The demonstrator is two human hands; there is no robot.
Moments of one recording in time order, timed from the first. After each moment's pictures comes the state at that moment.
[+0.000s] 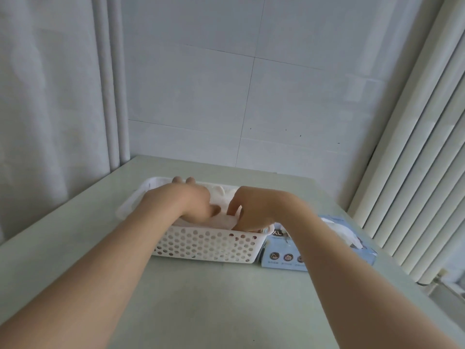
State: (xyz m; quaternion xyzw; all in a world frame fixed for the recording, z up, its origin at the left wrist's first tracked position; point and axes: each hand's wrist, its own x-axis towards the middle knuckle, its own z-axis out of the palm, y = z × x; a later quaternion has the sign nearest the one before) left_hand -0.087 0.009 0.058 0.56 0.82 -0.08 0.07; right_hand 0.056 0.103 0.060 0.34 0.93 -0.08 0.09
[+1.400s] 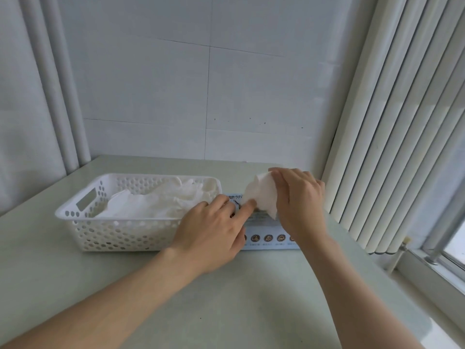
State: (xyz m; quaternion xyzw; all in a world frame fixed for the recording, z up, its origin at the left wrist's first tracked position) left_hand 0.030 0.031 -0.033 0.73 0.60 0.14 -0.30; right_hand 0.203 0.137 -0.002 0.38 0.75 0.04 -0.54
